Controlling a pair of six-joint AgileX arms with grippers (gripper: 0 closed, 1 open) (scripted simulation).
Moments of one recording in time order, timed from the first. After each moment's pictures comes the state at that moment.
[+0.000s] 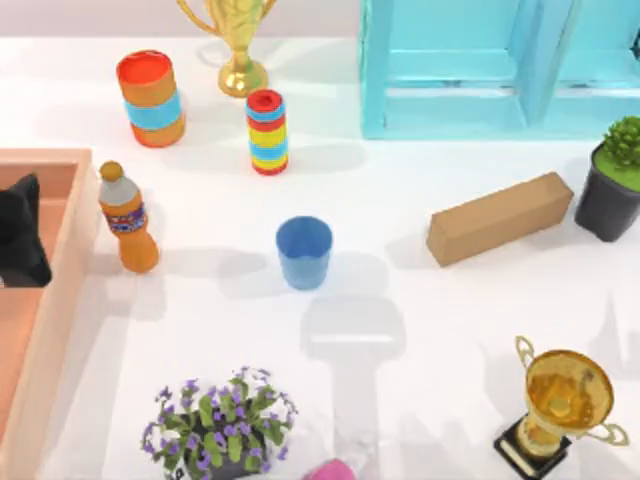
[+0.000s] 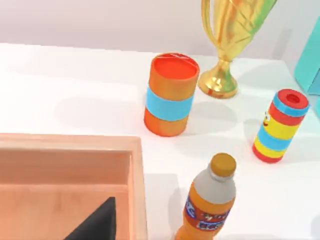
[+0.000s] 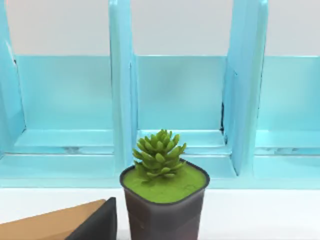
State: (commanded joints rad) left arm -0.16 0.56 0.57 -0.36 0.00 -0.13; right arm 0.00 0.00 0.00 0.00 0.00 0.00
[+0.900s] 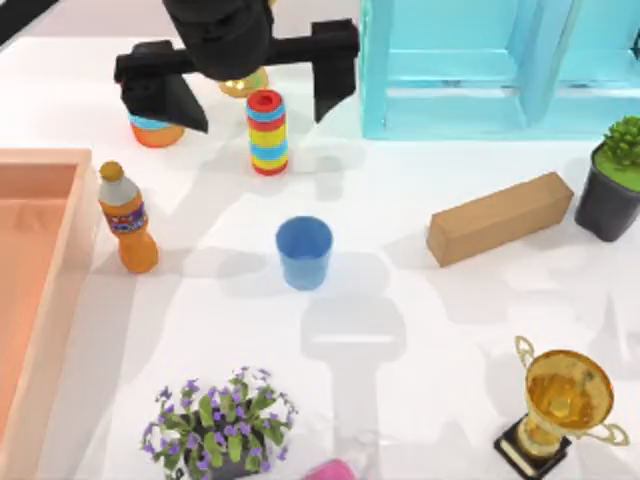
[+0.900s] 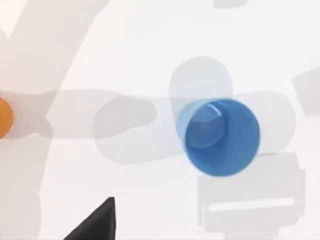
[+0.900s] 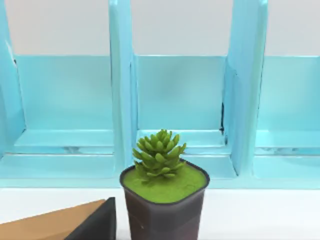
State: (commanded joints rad) left arm -0.54 1.99 2.01 -1.30 0.01 -0.50; right arm 0.00 0.00 0.00 0.00 0.00 0.00
